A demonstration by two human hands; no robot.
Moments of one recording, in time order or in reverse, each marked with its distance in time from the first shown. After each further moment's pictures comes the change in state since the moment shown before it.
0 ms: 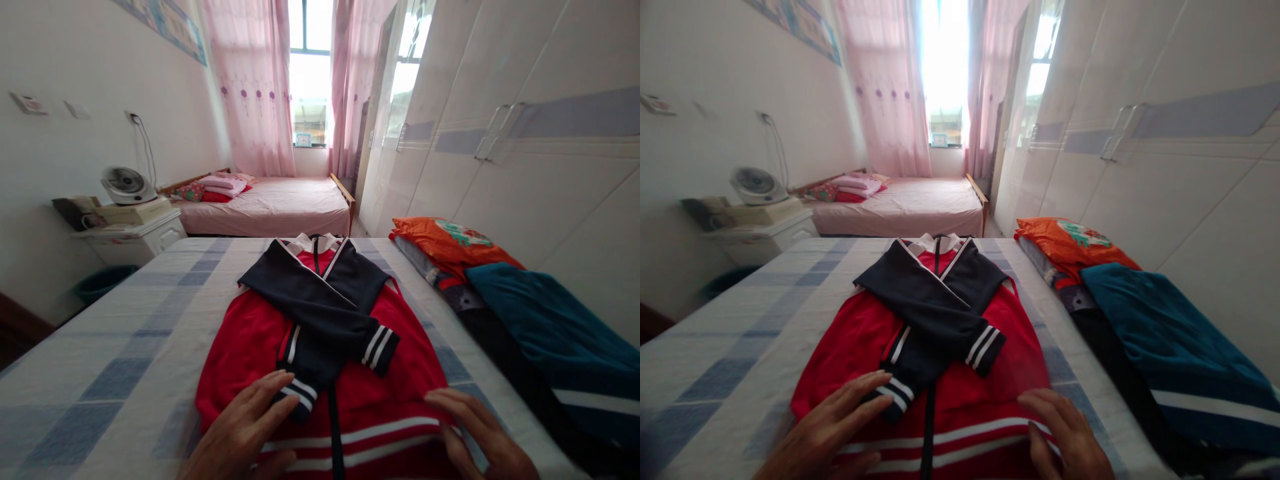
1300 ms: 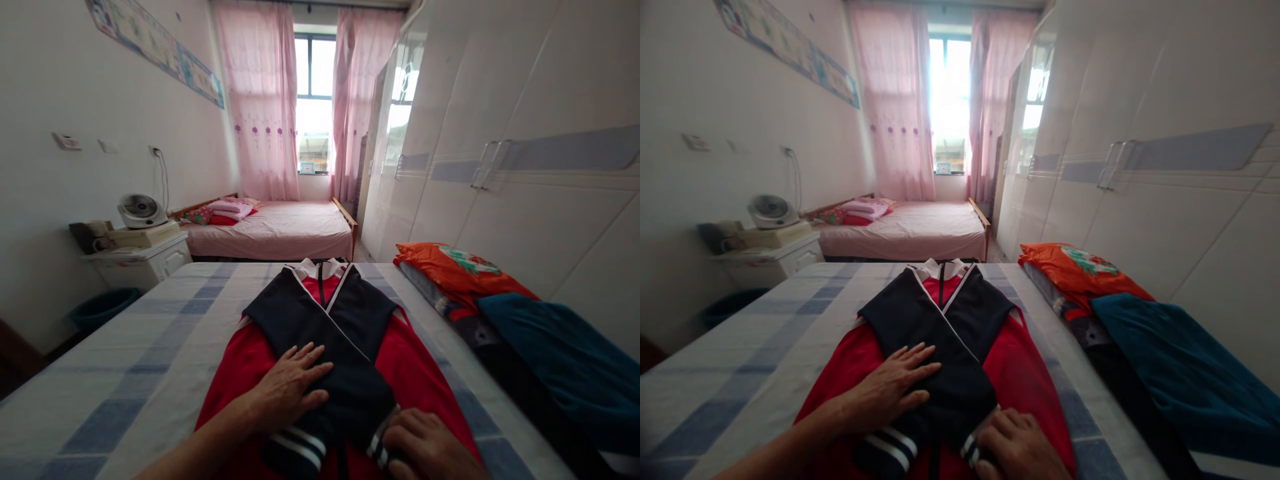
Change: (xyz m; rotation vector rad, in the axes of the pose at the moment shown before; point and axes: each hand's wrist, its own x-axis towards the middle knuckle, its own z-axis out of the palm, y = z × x) left_hand 0.111 -0.040 0.022 -0.102 -0.351 -0.042; right_hand 0.078 -0.037 0.025 0.018 -0.468 -0.247
